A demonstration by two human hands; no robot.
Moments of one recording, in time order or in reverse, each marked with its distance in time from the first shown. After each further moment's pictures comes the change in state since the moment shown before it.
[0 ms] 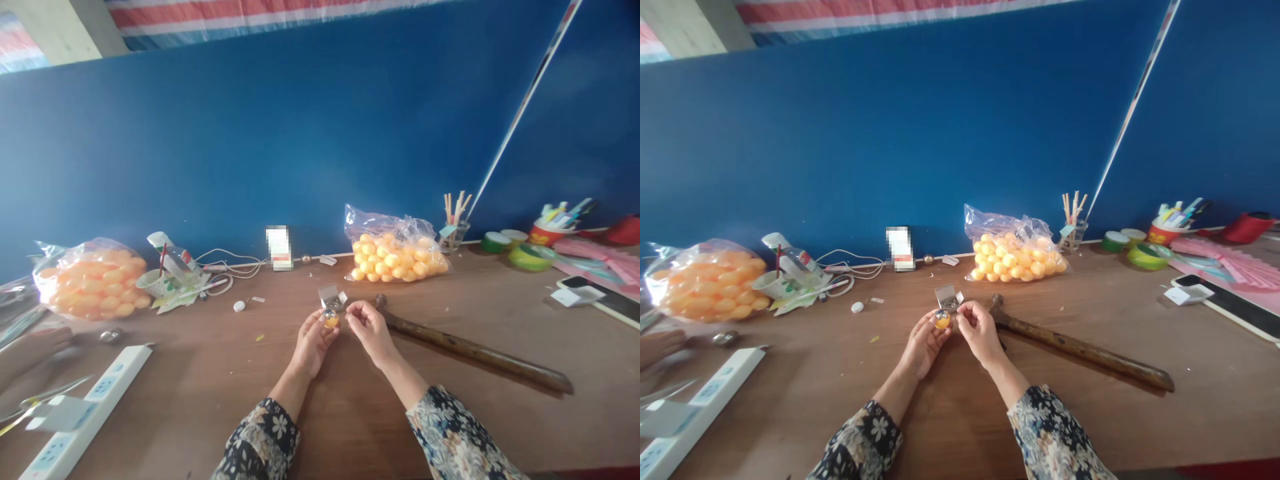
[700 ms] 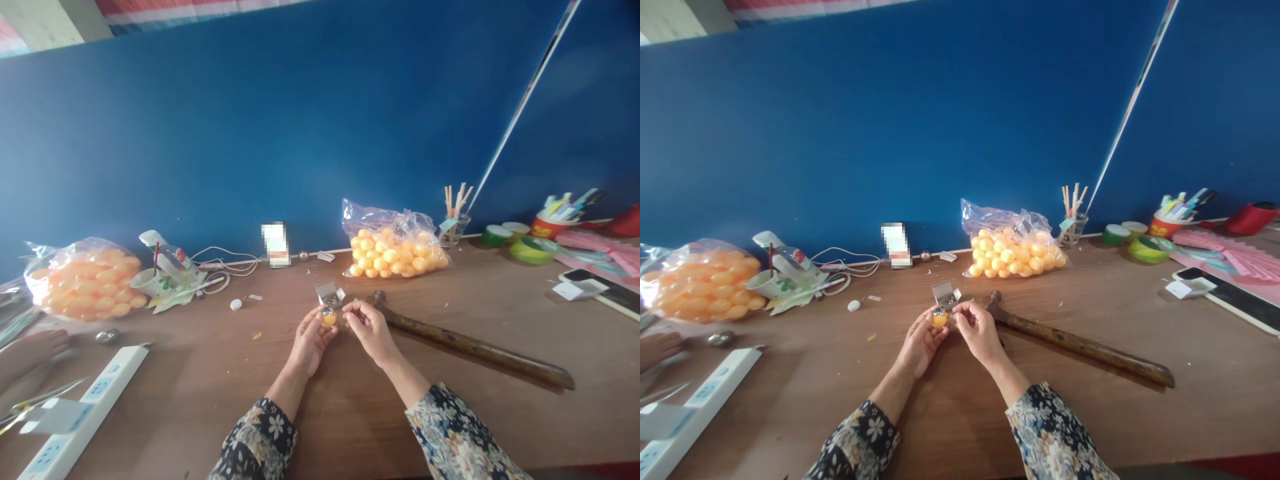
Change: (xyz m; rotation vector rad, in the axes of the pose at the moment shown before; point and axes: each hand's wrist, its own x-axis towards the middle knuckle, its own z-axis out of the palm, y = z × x) left_hand -0.002 0.002 0.006 0.014 0.047 -0.023; right_hand -0.003 -0.008 -0.004 -0.047 -0.046 0.024
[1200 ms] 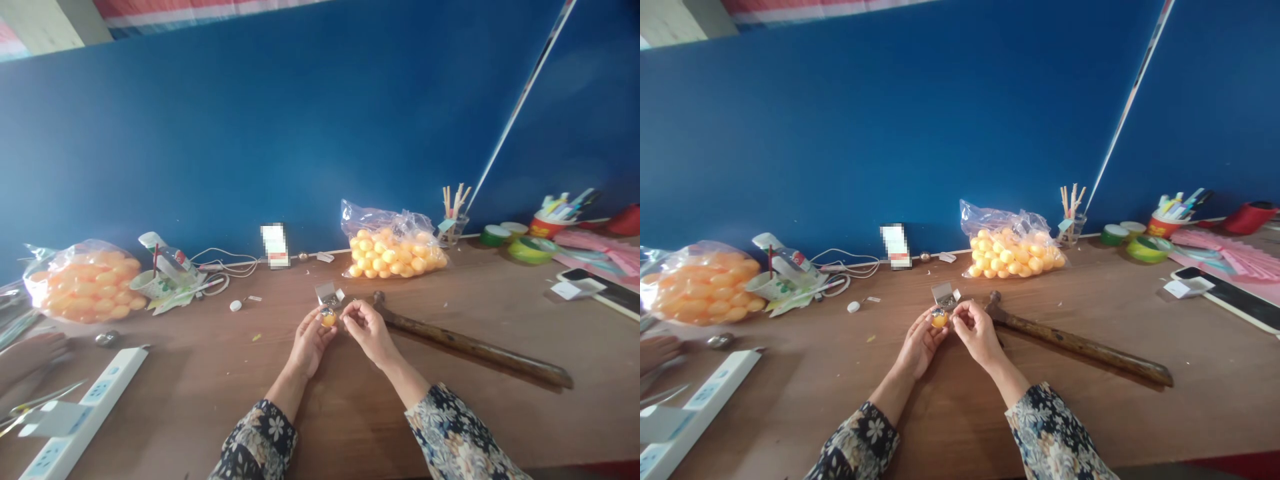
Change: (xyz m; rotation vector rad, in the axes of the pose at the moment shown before) left_hand 0.001 -0.001 -0.002 -0.012 -0.015 0.008; right_hand -0.004 -0.010 0.001 0.031 -0.041 -0.017
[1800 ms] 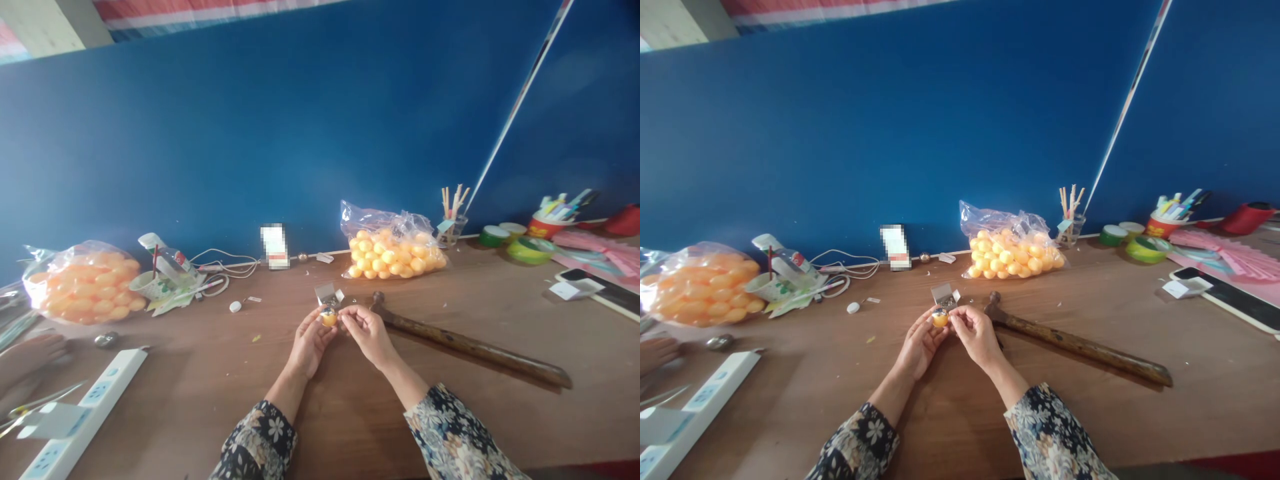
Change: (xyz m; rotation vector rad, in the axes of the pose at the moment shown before) left_hand -0.002 0.001 0.002 0.015 -0.007 -0.006; right_hand -0.001 0.002 0.000 -0.004 -0.032 0.057
